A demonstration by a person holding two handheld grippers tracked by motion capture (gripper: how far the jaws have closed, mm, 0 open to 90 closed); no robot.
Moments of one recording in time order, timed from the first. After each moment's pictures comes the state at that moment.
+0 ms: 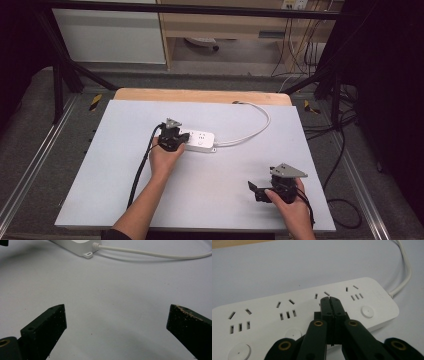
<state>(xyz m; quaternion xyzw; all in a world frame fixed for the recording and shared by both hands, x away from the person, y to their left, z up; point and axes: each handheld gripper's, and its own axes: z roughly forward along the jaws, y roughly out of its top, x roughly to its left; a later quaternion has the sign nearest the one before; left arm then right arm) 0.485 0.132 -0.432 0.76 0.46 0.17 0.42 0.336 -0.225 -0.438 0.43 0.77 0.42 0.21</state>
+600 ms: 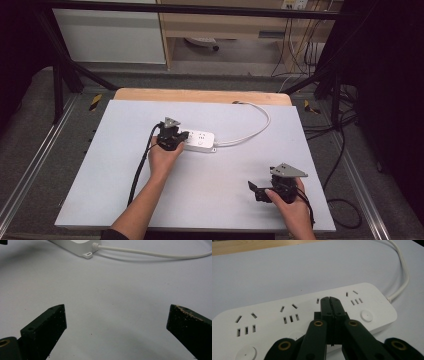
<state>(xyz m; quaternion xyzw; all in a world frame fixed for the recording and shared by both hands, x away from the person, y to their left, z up) 0.484 0.135 -0.427 0.76 0.46 0.18 0.43 0.336 -0.226 -0.439 0.43 0.77 0.42 0.21</state>
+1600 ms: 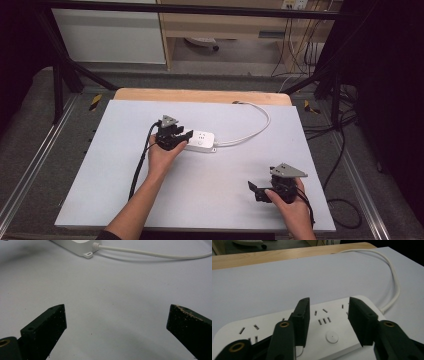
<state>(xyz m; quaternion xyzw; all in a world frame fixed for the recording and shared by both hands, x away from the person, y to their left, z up) 0.483 0.136 -0.420 0.74 0.45 0.19 0.47 0.336 -0.226 -0.438 0.43 0.77 0.42 0.21</state>
